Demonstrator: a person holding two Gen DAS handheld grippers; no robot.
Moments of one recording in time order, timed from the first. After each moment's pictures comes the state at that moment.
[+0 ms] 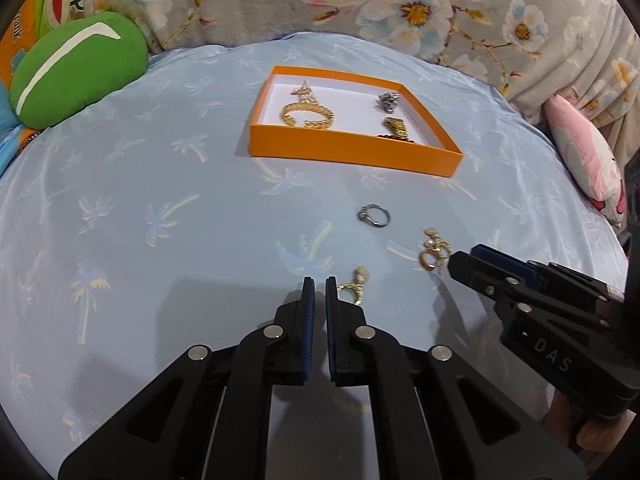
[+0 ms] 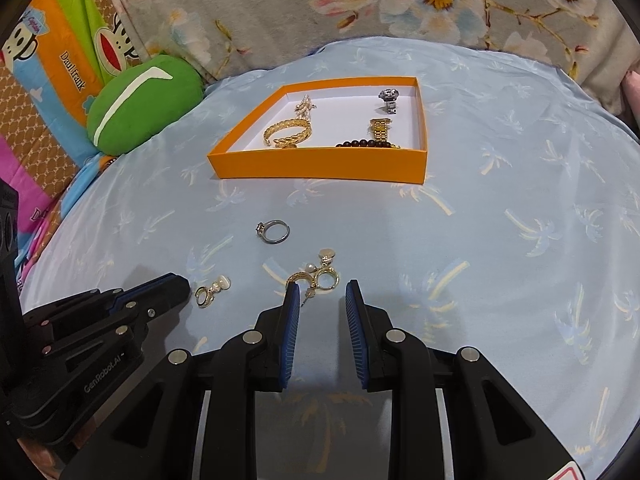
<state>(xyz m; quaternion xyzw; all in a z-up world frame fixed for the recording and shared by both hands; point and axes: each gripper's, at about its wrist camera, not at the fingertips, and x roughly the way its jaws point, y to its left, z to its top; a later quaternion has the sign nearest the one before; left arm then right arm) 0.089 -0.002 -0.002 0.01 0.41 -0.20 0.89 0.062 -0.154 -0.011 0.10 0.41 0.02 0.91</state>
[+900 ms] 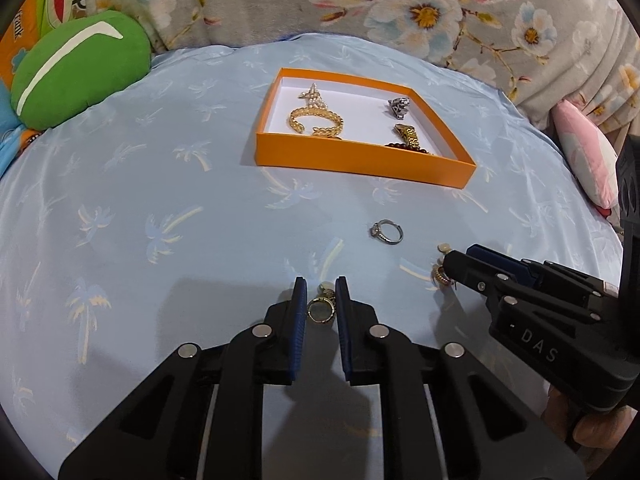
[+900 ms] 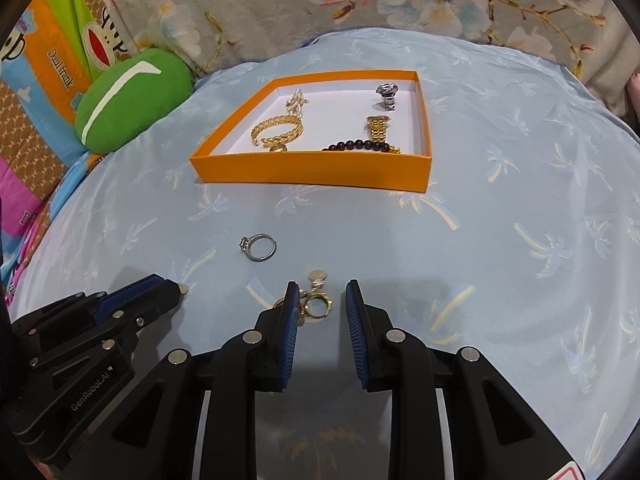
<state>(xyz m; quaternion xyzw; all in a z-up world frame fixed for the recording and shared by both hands) 0.105 -0.002 -0.002 0.00 0.41 -0.18 0.89 0.088 -0.152 -0.016 0.08 0.43 0.02 0.90</state>
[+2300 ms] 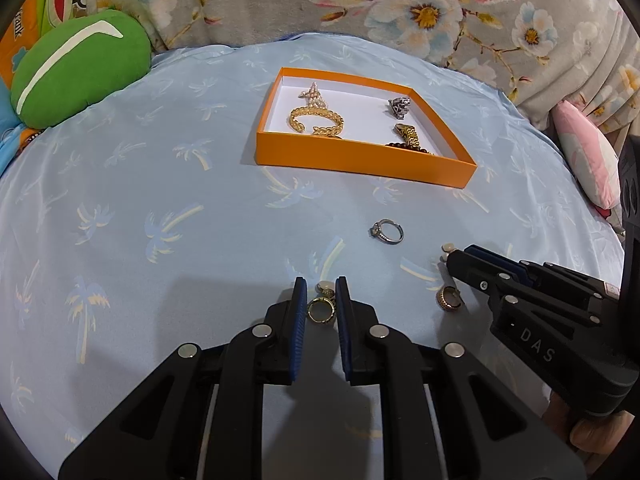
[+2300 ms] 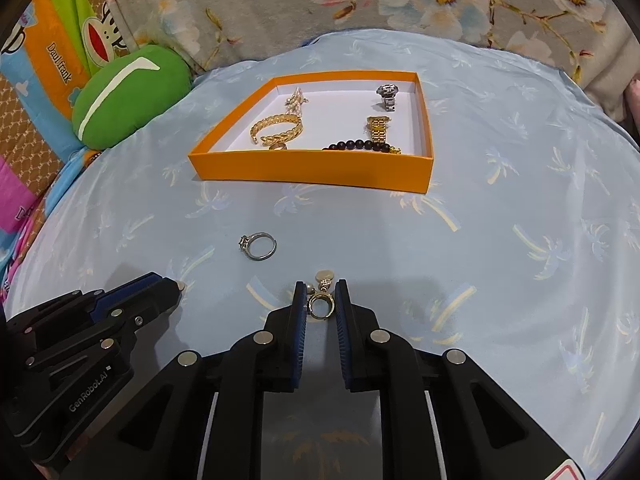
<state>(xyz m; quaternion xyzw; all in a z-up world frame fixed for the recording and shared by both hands) 0.104 -0.003 -0.004 0.00 0.41 -0.18 0.89 0.085 -0.152 -0.015 0.08 0.42 0.01 0.90</state>
